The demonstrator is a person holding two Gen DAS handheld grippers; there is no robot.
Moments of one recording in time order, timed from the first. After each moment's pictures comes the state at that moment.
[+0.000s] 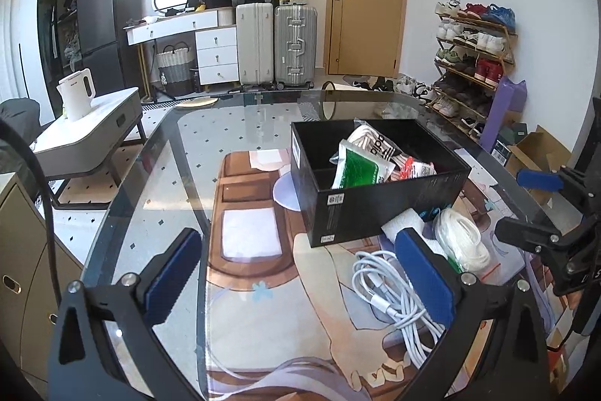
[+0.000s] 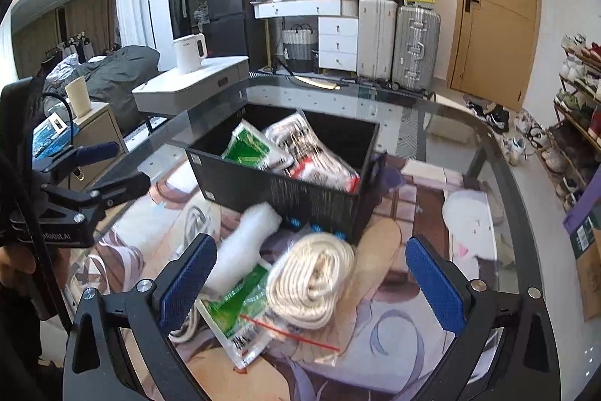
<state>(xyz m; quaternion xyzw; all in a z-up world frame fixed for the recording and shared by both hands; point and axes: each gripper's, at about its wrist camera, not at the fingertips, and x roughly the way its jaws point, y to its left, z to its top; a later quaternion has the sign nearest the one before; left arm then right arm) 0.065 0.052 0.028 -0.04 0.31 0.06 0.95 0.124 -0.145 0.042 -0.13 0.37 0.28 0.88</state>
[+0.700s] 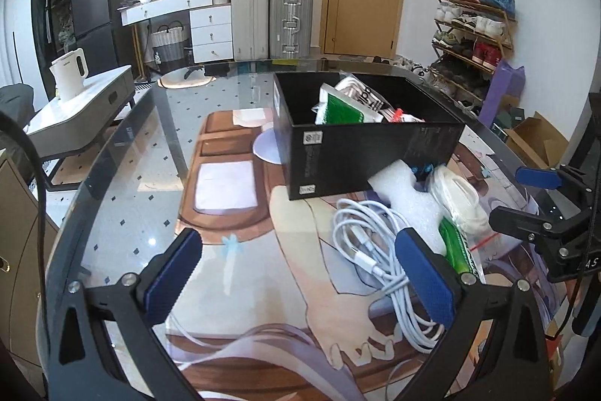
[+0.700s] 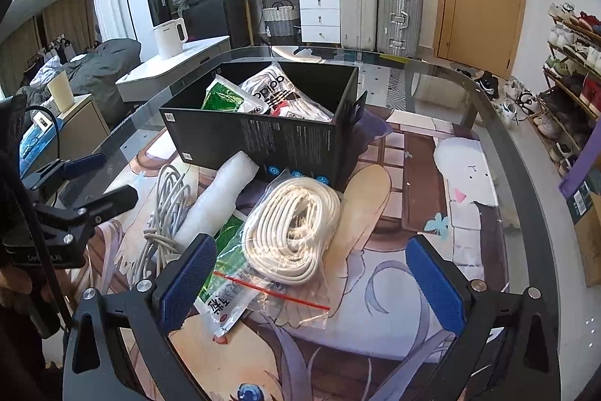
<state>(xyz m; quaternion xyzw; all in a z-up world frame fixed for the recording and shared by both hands) 0.060 0.034 -0.006 -0.05 0.35 0.04 0.94 0.122 -0.161 0.012 -0.12 0.42 0.25 0.87</state>
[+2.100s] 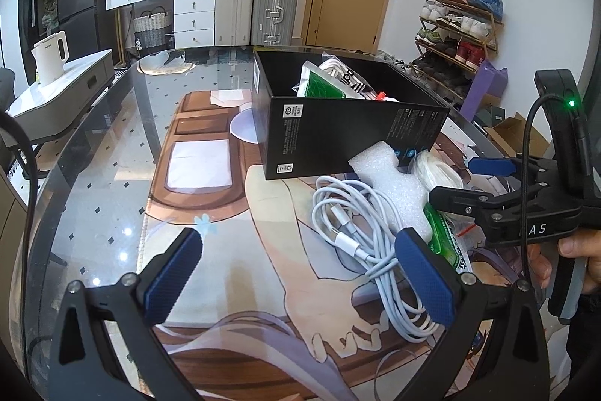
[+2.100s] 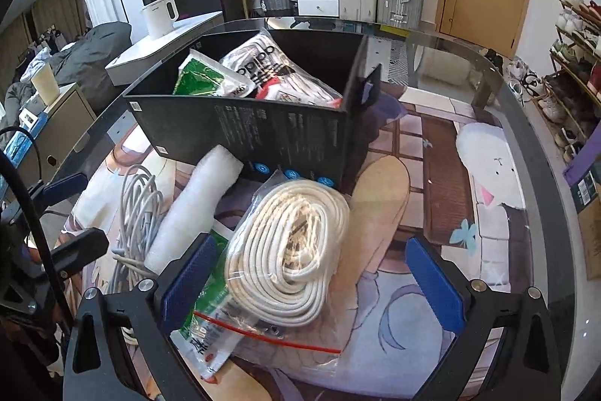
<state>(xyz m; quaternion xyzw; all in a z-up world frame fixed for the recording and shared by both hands) 0.058 0.036 -0.017 -0.08 0.36 0.00 0.93 0.162 -0.138 -0.015 -0.13 0.47 0.24 0.84</state>
